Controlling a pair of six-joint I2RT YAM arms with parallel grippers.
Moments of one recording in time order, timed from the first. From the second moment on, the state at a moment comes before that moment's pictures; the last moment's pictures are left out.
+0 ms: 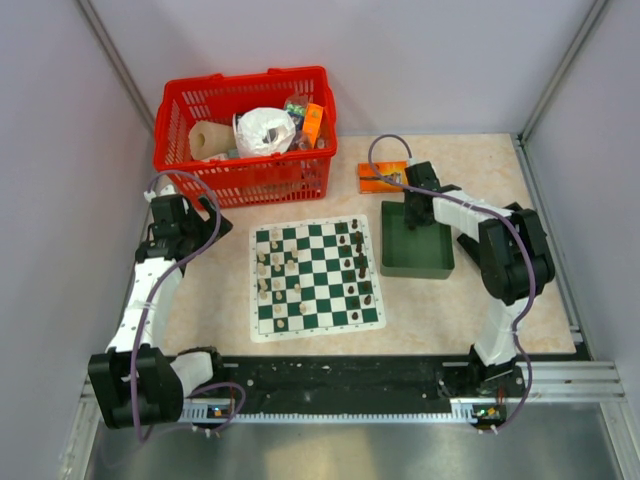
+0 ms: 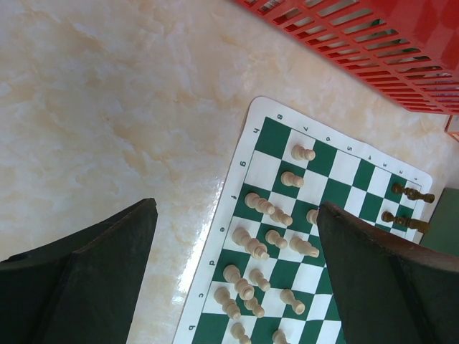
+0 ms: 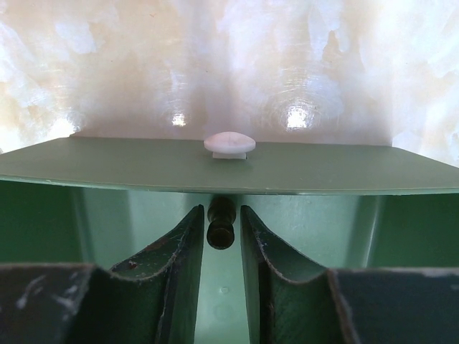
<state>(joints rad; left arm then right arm) 0.12 1.12 0.86 -0.45 0.09 -0.55 0.31 1.88 1.25 -0.36 0.20 0.29</state>
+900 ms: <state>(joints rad) 0.12 1.12 0.86 -0.45 0.09 -0.55 0.36 1.70 1.23 -0.41 0.21 0.29</state>
